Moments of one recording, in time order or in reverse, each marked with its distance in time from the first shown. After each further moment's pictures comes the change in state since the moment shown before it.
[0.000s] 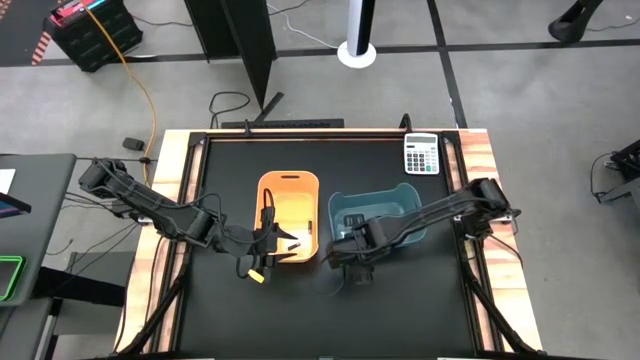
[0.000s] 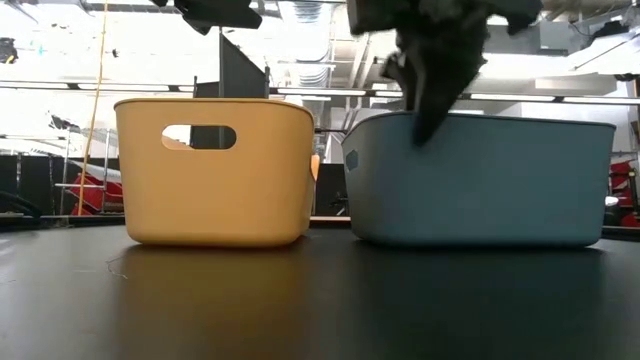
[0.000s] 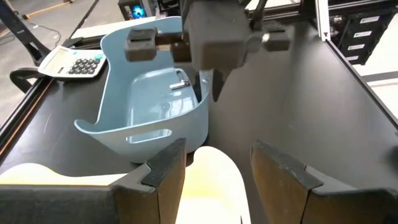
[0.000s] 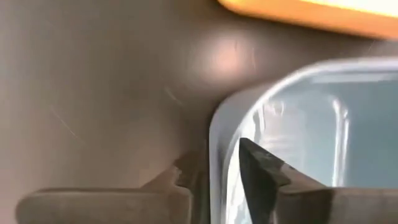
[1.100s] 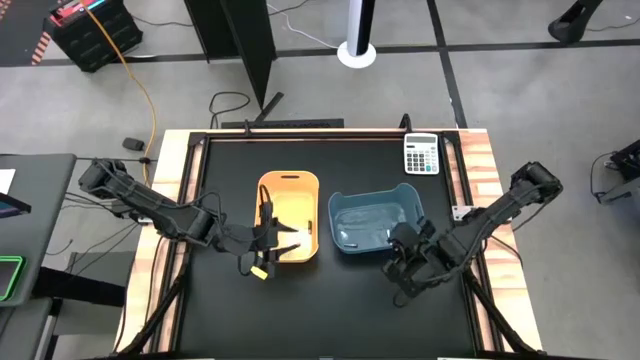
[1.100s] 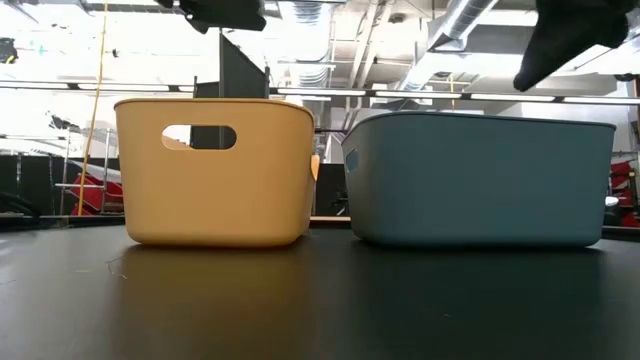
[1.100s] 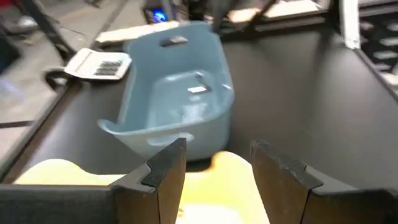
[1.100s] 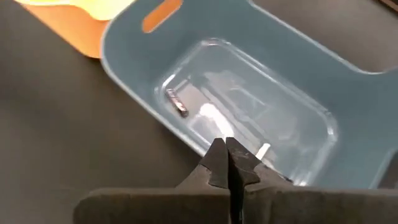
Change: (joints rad) left arm 0.009 0.003 0.000 0.017 -0.082 -0.005; right arm 0.318 -0.436 -0.380 -0.078 0.500 1.129
